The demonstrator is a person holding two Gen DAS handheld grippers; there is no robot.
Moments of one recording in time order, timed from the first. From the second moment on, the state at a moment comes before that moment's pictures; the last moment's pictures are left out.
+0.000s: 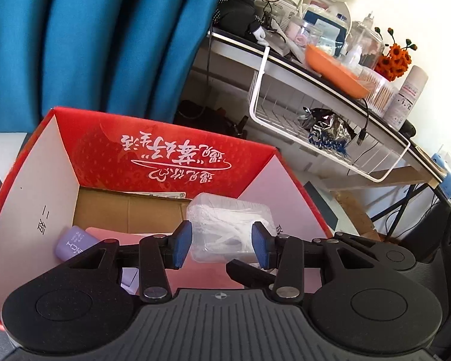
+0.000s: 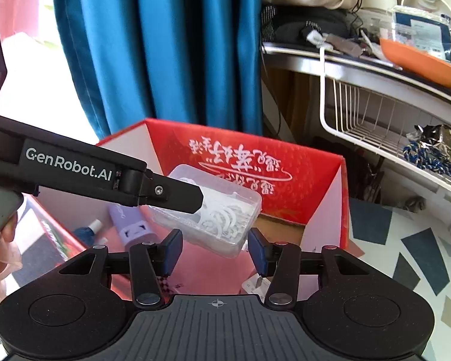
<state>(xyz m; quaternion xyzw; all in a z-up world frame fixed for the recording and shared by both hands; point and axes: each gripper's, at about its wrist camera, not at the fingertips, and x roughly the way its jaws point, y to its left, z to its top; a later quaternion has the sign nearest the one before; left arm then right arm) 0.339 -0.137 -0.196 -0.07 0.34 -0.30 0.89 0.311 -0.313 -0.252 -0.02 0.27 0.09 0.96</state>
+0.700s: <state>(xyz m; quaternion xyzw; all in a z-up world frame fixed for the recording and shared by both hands) 0.264 -0.055 -0.163 0.03 0.21 -0.24 0.95 0.234 -0.303 -0.246 0.03 0.12 0.00 0.99</state>
